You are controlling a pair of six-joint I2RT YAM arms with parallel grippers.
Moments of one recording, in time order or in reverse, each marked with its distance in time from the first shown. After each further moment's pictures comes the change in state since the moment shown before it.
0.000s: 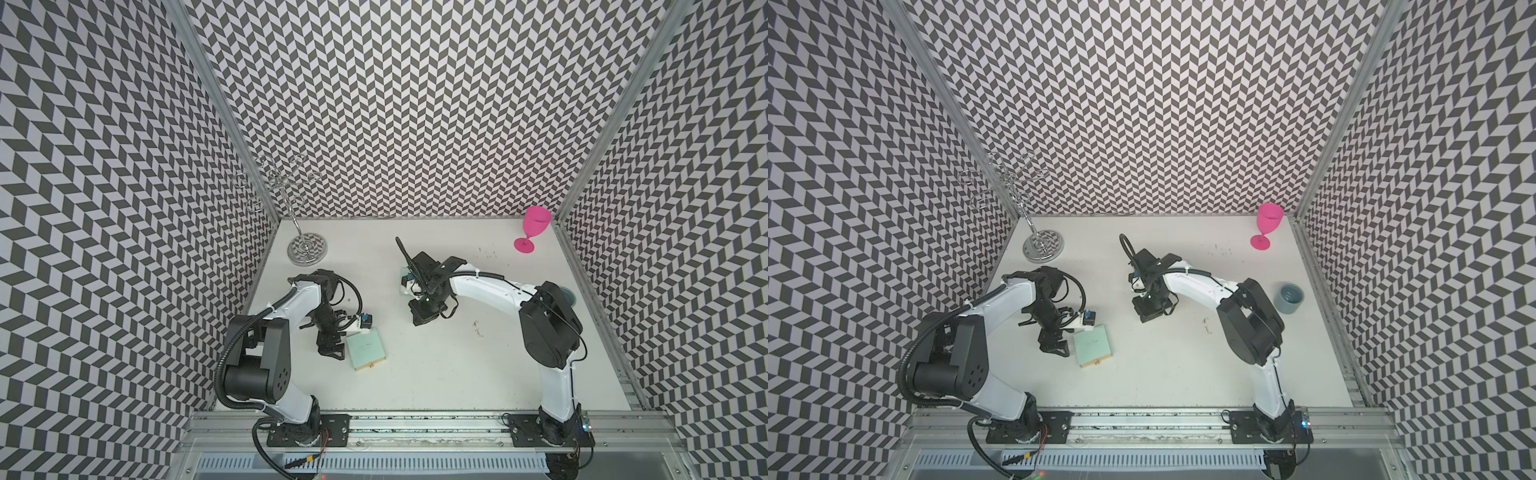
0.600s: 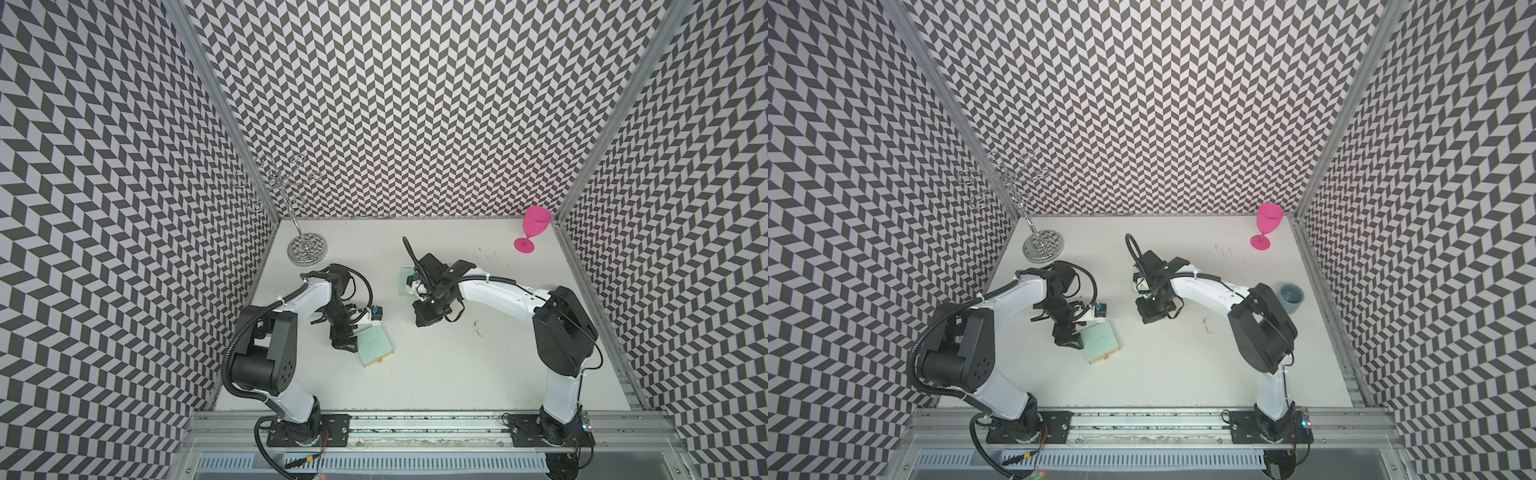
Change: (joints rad) left arm -0.082 0.065 0.058 0.099 0.076 -0.141; right arm 0.000 -0.092 -0.103 0.058 0.000 0.068
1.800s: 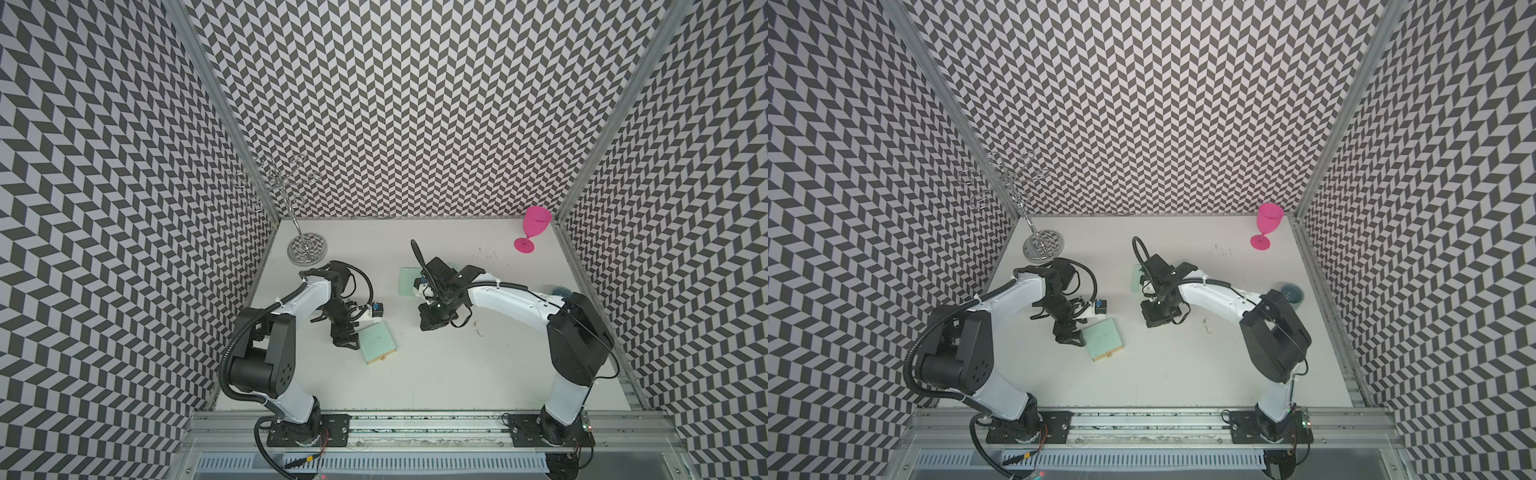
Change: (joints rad) left arm 0.006 -0.031 -0.002 -0.027 -0.003 0.006; right arm 0.000 -0.079 -0.102 0.037 -0.012 0.074
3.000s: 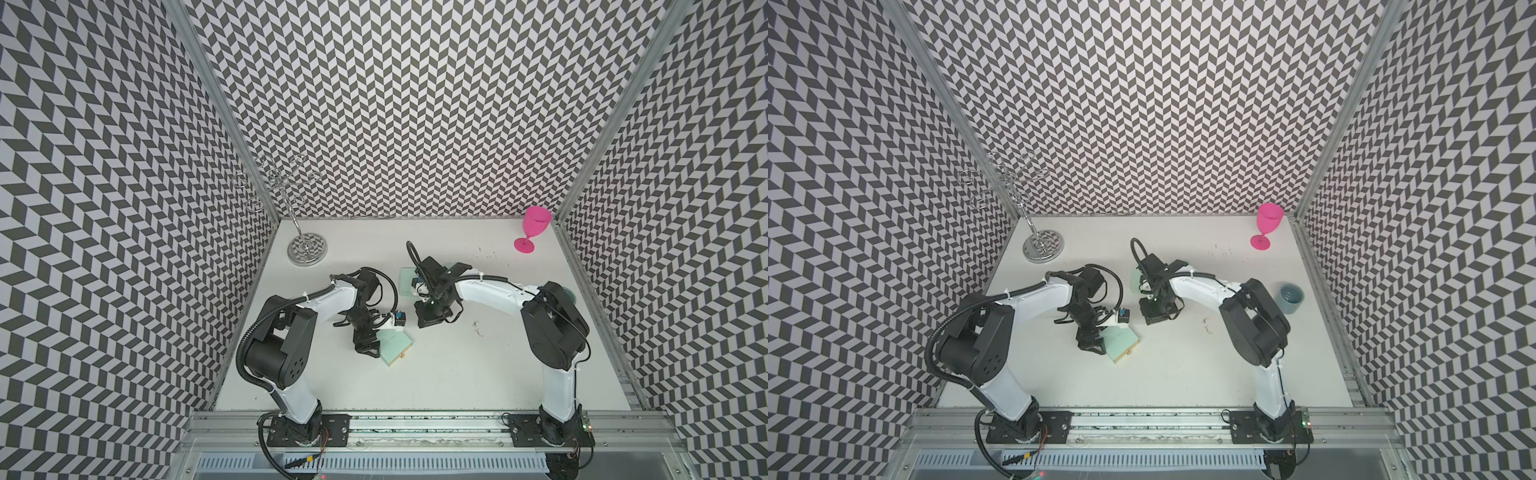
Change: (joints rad) left arm -0.230 0.102 0.017 0.108 0.055 -0.176; right arm -0.070 0.122 0.071 0.010 0.036 0.026
